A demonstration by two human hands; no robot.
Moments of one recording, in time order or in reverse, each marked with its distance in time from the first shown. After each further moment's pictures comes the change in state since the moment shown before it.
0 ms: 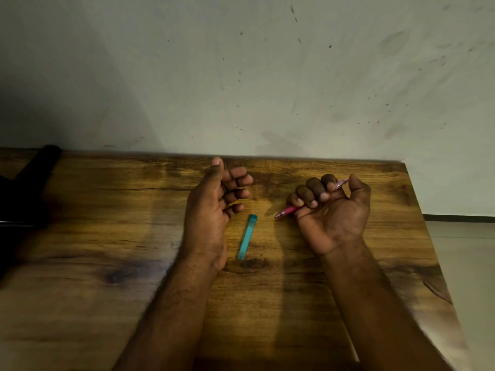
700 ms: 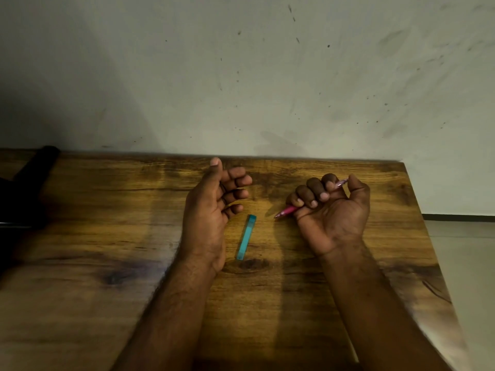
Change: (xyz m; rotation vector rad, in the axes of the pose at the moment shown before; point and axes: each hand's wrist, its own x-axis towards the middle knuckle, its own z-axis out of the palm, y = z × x) left_hand 0.000 -0.001 0.000 0.008 0.000 0.011; right_hand 0.001 -0.001 -0.002 0.000 -0.007 -0.011
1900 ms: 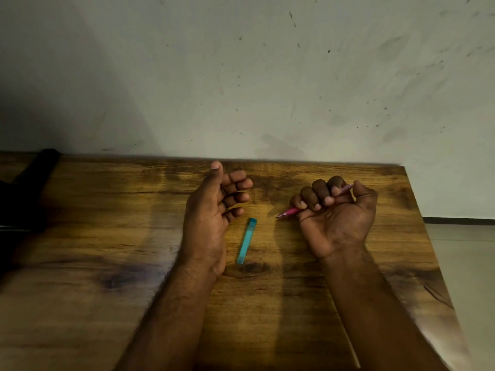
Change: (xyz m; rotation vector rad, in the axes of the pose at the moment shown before) left_hand 0.000 0.000 -0.001 -0.010 -0.011 0.008; right_hand 0.000 -0.001 0.000 -0.013 -0.019 -0.081
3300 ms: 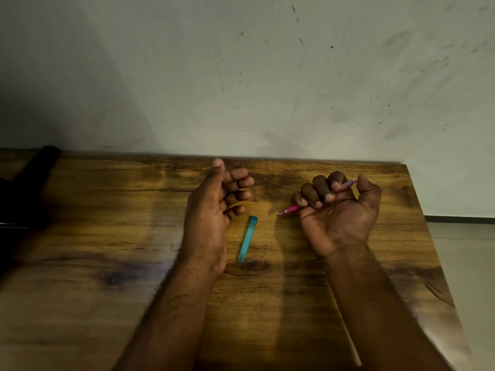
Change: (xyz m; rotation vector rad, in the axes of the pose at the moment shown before) left_hand 0.000 -0.001 -0.002 0.009 -0.005 -0.004; right_hand -0.003 -0.001 0.002 -0.031 -0.051 0.013
